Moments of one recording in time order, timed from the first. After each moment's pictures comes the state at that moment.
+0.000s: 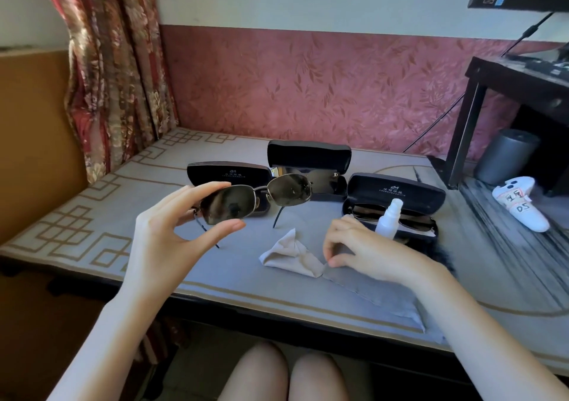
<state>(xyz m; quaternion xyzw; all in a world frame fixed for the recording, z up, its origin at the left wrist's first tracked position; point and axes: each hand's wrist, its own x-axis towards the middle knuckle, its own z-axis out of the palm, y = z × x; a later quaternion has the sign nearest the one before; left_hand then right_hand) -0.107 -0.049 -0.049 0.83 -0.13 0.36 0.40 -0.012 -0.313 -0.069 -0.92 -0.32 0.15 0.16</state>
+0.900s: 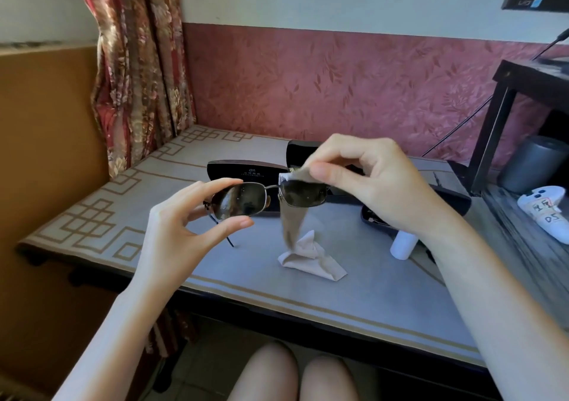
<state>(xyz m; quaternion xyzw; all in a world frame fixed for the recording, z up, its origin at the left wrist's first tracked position) -0.105 -0.028 -0.052 0.81 -0.13 0.35 0.45 -0.033 -0.264 0.026 -0.77 -0.43 -0.03 0.48</state>
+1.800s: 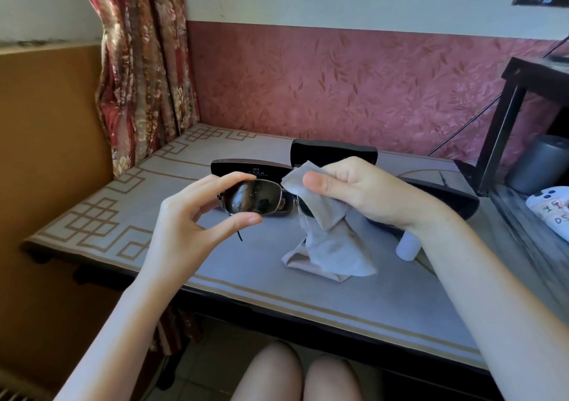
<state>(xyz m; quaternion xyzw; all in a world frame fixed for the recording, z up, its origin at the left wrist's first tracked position) -0.100 -0.031 -0.048 0.81 -0.17 0.33 0.46 -0.018 -0.255 0.017 -0.79 -0.39 0.16 0.45</state>
